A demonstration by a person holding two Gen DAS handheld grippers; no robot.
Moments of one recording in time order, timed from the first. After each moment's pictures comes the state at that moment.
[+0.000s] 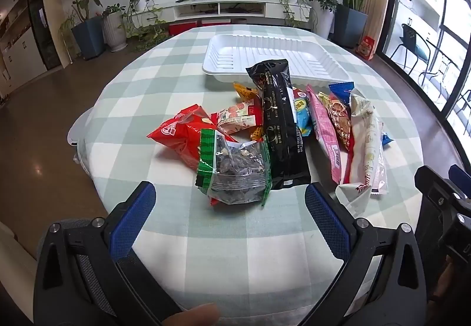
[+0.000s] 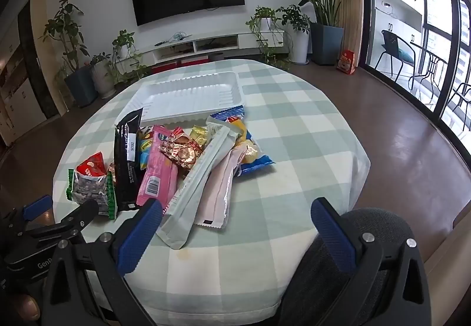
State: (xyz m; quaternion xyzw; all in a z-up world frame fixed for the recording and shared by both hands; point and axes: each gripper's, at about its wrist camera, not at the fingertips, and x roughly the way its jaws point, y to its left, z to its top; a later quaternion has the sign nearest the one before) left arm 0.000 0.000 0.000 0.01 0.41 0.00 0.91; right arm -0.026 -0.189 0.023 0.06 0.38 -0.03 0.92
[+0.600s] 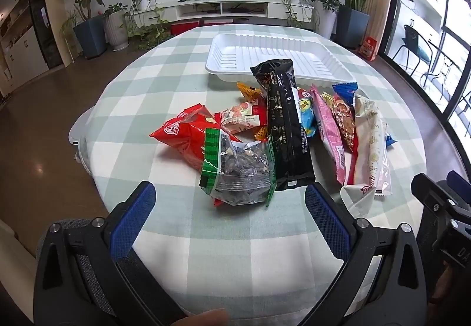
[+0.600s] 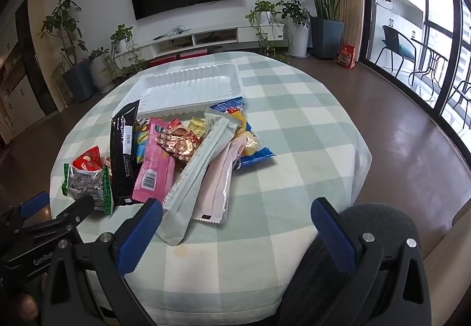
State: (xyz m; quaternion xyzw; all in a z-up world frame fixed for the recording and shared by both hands) left arm 0.000 0.004 -0.003 0.00 0.41 0.00 0.91; right arm -0.024 -0.188 0.017 0.06 0.39 -0.03 0.92
